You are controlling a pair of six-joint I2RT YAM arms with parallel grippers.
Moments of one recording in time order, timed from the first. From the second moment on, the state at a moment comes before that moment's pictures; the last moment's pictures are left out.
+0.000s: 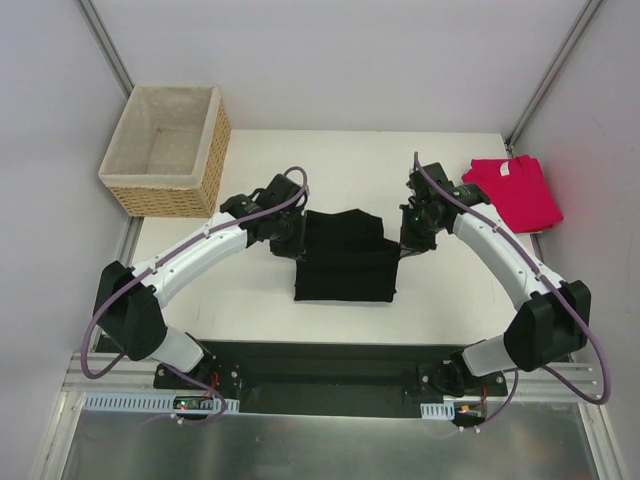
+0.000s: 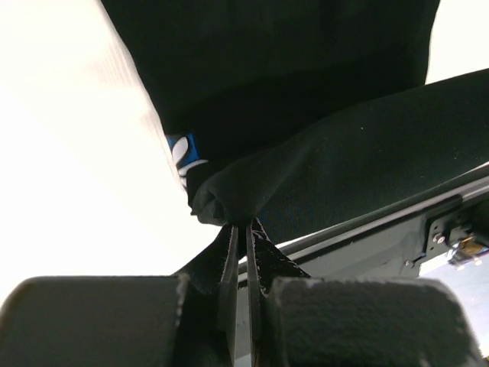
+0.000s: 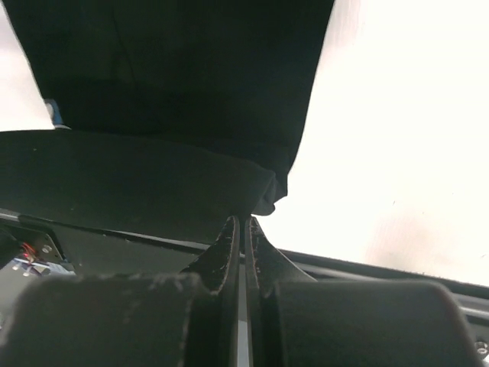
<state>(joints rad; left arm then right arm) -0.69 1.46 1.23 -0.82 0.11 -0.58 0.42 1.42 1.26 -1.06 -0.13 0.47</state>
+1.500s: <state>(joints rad) -0.47 1.88 1.61 -0.71 0.25 -0.44 0.26 1.86 1.69 -0.85 -0.10 0.38</state>
